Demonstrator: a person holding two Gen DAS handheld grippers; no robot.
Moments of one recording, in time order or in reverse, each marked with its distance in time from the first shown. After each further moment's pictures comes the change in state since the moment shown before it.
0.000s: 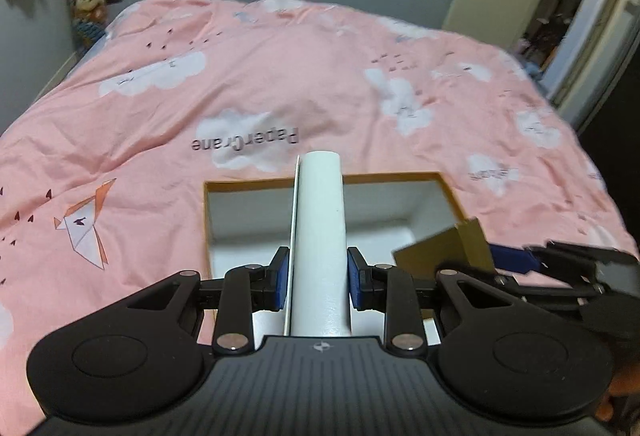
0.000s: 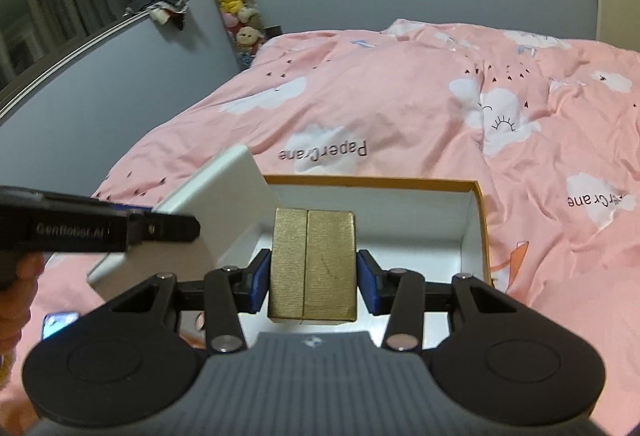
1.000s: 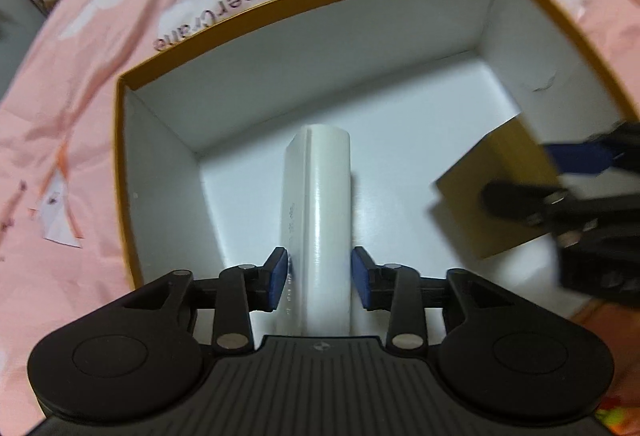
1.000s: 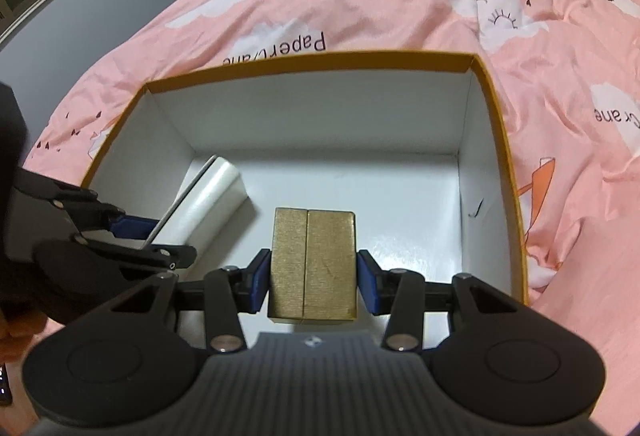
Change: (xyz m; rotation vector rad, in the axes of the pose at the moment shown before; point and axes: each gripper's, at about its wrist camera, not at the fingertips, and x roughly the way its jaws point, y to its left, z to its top) left arm 0.122 -0.029 -0.053 0.275 0.368 0.171; right arm 0.098 -0.045 -0.042 0.037 0.223 -0.022
